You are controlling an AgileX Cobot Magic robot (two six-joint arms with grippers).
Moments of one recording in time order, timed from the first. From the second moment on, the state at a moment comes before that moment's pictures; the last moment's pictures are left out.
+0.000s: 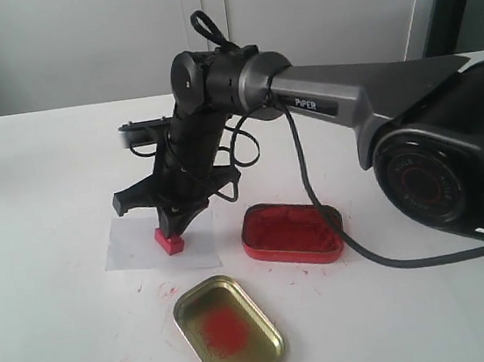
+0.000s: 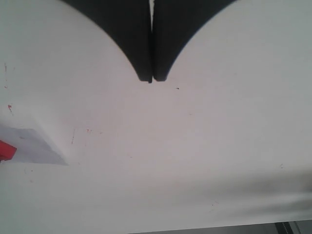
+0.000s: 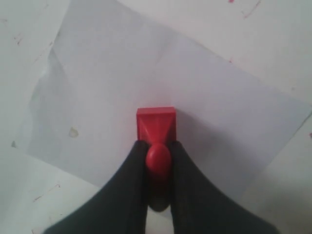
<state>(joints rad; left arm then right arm) 0.00 0.01 0.02 -0.10 0.40 0.13 0.66 2.38 -2.04 0.34 1.06 -0.01</state>
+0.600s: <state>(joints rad) 0.00 0.01 0.02 -0.10 0.40 0.13 0.66 2.40 -2.04 0.39 1.06 -0.03</state>
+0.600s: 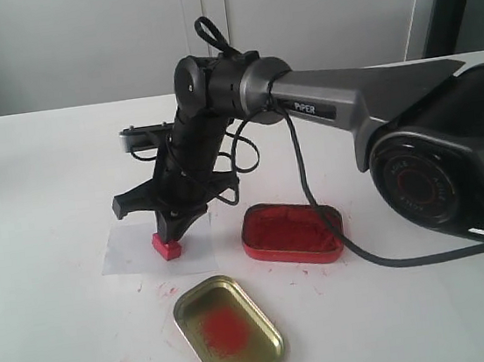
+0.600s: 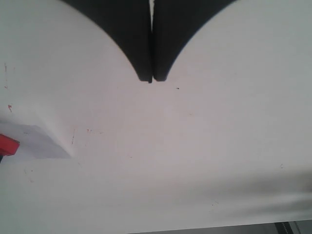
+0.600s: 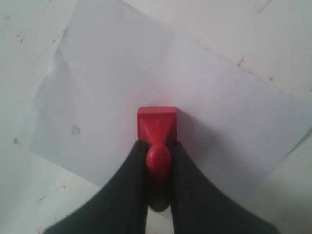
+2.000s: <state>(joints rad) 0.00 0.01 0.02 -0.10 0.40 0.13 0.61 2.38 -2.04 0.49 1.09 -0.04</state>
